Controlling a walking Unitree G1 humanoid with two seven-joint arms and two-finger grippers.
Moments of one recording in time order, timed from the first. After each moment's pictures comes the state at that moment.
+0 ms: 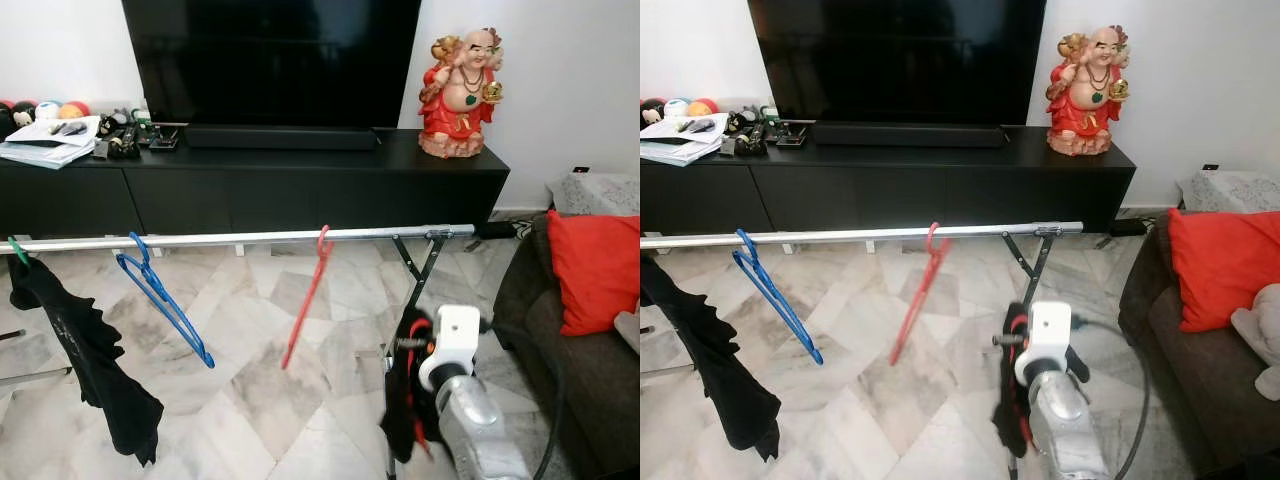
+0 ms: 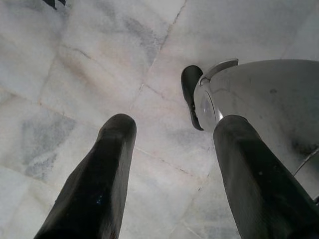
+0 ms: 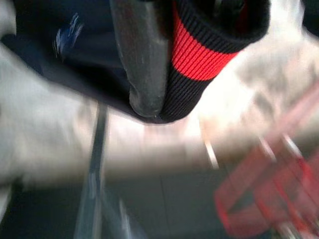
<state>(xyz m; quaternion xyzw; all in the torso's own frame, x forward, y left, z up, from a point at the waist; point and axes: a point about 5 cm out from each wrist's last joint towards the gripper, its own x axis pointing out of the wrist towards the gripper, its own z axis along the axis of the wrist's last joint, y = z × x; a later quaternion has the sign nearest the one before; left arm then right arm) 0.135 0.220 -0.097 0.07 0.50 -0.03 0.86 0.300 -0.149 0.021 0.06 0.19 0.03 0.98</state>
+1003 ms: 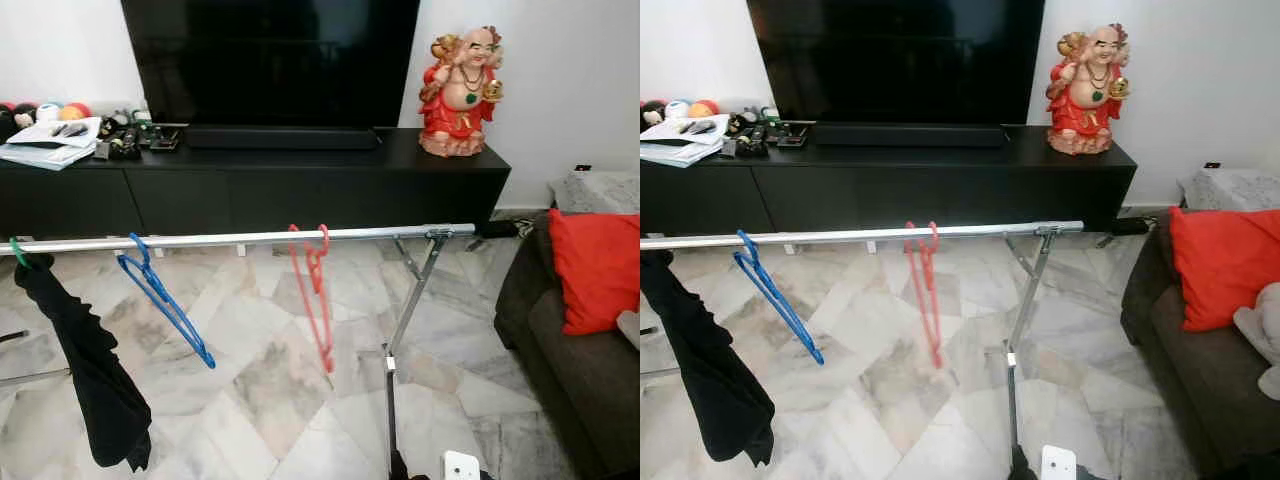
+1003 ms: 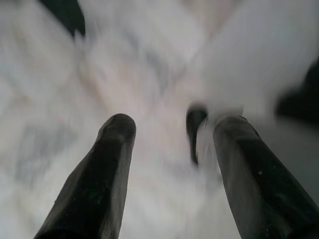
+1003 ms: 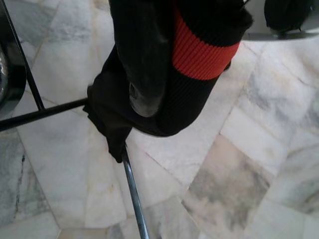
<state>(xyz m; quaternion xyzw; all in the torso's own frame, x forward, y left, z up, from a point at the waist) 0.151 0.218 -0.087 0.02 0.42 0.05 0.91 0.183 -0.172 -0.084 0.08 0.43 -0.05 0.90</state>
